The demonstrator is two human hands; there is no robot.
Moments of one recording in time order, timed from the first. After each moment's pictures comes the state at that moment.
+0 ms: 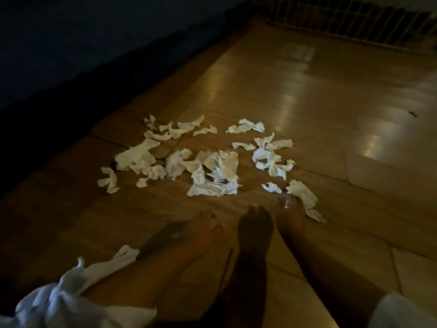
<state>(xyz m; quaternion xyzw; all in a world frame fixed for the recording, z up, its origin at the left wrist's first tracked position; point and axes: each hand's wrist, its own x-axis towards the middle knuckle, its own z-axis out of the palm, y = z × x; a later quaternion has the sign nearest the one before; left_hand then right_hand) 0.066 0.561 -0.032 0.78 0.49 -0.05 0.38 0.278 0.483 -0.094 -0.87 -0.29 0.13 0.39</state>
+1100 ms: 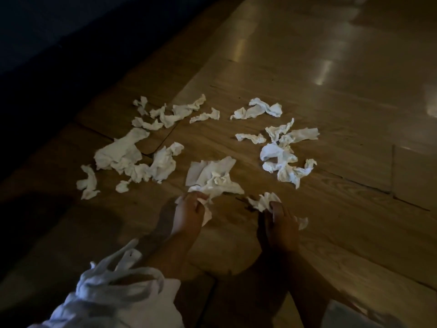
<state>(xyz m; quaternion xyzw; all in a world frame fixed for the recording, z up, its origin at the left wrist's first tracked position) 0.139 0.639 -0.102 0.69 0.59 0.18 0.38 0.315 0.533 -0.139 -0.87 -0.41 0.19 0.21</state>
